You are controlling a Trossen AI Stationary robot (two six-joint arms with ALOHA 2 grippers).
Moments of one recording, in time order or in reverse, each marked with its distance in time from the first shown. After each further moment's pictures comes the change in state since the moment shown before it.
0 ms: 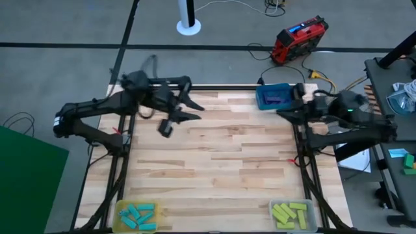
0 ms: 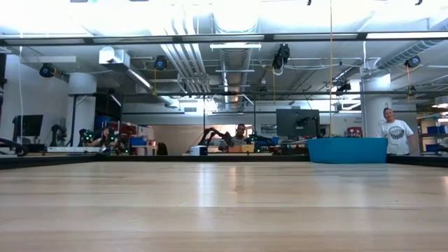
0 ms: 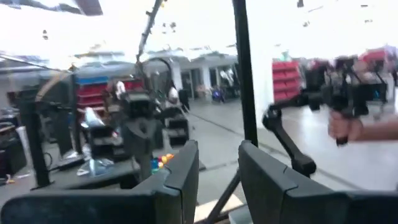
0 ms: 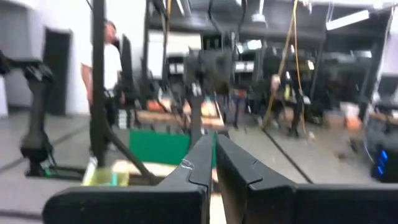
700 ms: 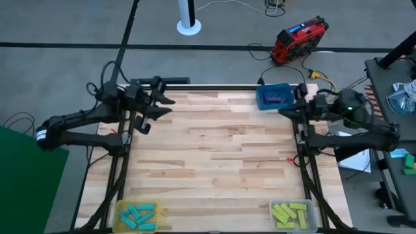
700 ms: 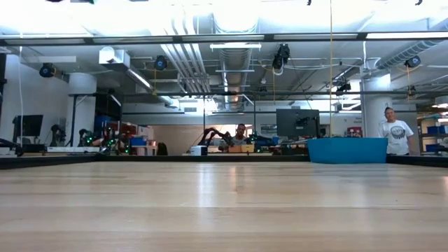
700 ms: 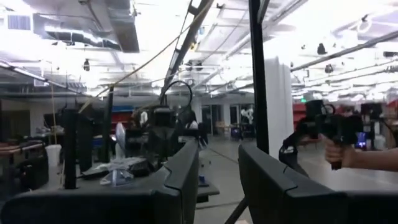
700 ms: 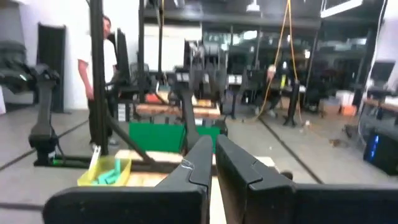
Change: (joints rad) left arm 0.151 -0.323 -0.497 0.407 0.026 -0.206; right arm -0.136 -0.262 -0.005 -0.214 -0.108 0.041
